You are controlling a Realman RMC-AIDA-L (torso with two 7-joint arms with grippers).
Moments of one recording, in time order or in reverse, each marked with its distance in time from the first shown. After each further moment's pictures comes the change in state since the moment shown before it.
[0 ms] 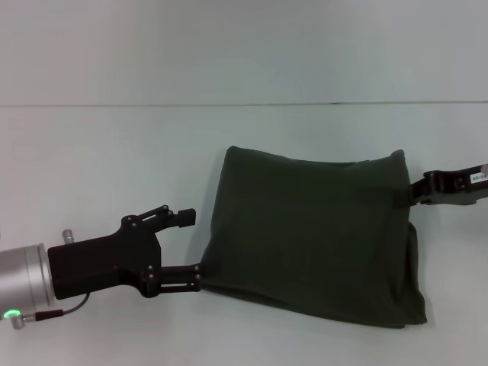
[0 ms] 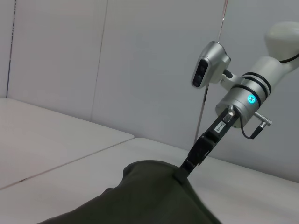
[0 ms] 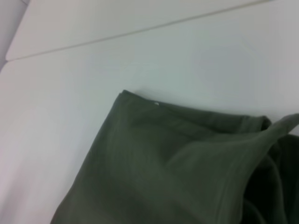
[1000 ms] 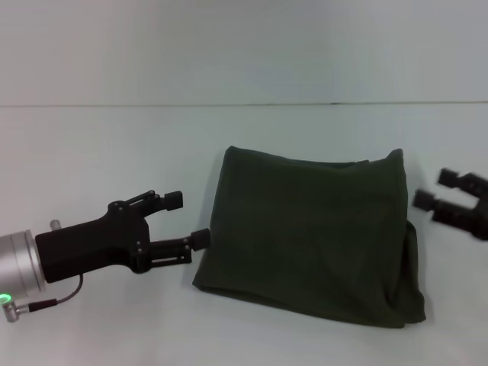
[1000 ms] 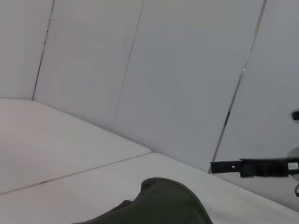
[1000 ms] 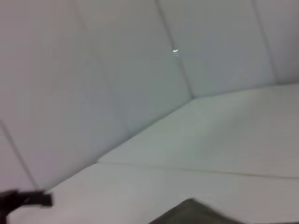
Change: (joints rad) left arm -0.009 0.007 -0.052 -0.001 -0.024 -0.002 -0.120; right arm -0.356 0.141 0.268 -0.004 0.473 -0.154 -1.032
